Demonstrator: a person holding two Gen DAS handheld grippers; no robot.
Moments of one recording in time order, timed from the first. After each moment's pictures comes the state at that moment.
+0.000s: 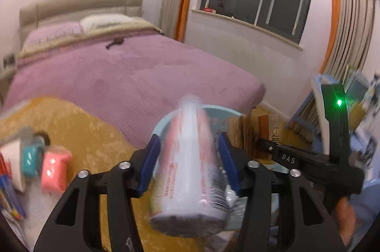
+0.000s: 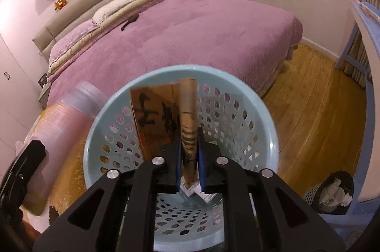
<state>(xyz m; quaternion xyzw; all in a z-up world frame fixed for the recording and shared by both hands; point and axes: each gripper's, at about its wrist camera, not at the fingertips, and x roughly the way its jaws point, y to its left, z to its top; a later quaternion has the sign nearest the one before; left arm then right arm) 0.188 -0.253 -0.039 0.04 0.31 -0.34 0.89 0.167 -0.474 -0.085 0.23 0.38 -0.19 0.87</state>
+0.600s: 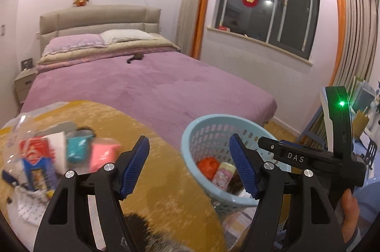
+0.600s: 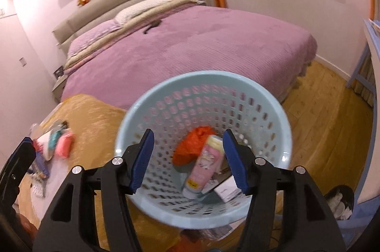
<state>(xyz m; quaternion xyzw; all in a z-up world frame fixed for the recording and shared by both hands) 0.146 -0.179 -0.009 0.00 0.26 -0.30 0.92 0.148 -0.423 -0.049 0.19 0.35 -0.14 0.91</state>
